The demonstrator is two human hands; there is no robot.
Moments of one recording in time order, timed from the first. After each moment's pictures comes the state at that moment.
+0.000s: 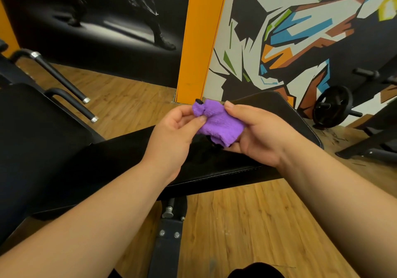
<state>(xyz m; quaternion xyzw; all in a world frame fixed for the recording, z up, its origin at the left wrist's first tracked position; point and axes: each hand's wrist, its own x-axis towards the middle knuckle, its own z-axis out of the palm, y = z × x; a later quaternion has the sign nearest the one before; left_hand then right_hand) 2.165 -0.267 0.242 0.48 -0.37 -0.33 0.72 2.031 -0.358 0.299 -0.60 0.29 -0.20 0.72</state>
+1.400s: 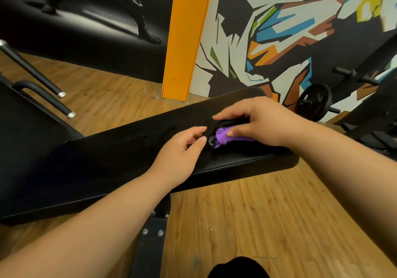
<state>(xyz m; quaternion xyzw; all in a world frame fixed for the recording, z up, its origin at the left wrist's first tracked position) 2.139 -0.290 0.210 0.63 -0.50 -0.28 0.52 1.993 -0.392 0.327 -0.95 0.29 -0.04 0.09</state>
